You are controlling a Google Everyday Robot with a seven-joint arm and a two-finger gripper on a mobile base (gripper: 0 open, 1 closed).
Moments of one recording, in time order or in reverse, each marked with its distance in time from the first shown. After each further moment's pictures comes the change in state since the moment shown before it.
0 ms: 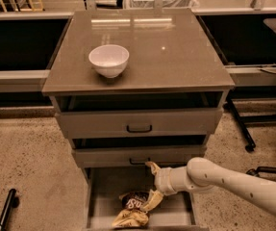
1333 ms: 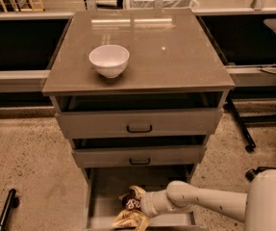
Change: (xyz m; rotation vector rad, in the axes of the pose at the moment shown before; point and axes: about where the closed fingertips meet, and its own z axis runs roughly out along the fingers) arm 0.089 0.060 0.119 -0.113 0.028 -0.206
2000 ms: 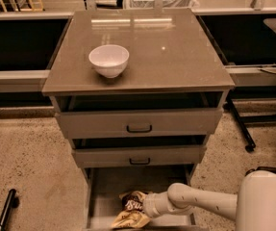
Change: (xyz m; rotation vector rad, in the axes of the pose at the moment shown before) arm 0.042 -0.003 0.018 0.013 0.021 0.129
